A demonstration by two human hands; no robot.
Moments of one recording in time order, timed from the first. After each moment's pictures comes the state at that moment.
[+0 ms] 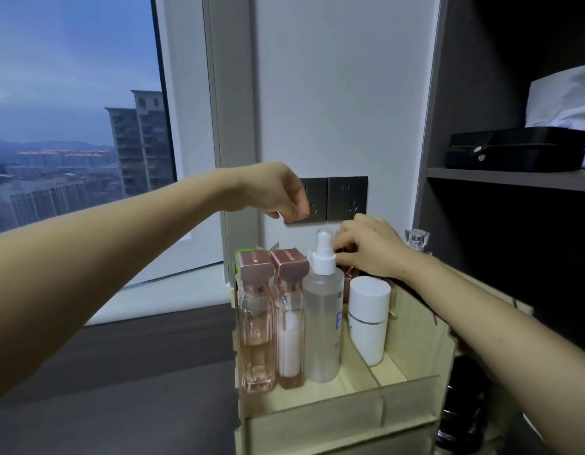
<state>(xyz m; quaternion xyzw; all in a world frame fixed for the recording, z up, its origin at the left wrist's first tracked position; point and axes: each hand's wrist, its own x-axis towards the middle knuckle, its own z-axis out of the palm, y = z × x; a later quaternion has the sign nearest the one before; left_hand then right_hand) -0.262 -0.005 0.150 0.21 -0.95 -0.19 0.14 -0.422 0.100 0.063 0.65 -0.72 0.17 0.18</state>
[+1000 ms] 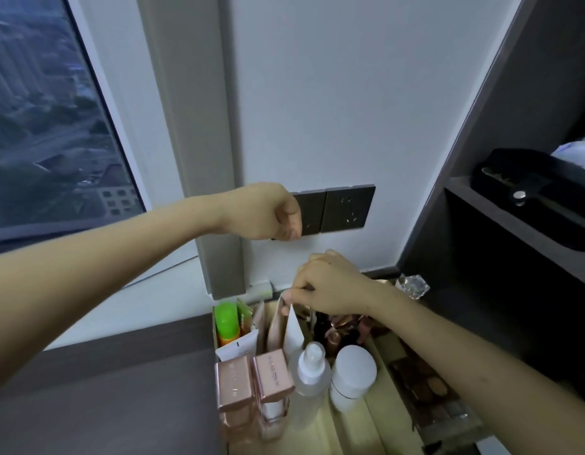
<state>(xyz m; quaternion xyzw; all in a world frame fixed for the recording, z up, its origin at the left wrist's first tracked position) -0.314 -0.071 0.201 0.17 -0.96 -0.21 0.00 -0.425 0.040 0.108 0.69 -0.72 0.05 -0.10</state>
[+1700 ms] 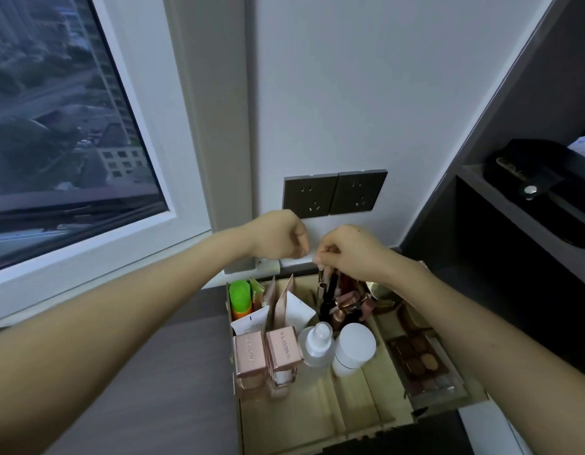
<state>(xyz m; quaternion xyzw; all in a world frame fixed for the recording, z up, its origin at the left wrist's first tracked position) -0.316 -0.065 0.151 0.21 -0.94 -0.28 -0.04 -0.437 0.045 0.132 0.59 -0.77 0.13 -0.18</state>
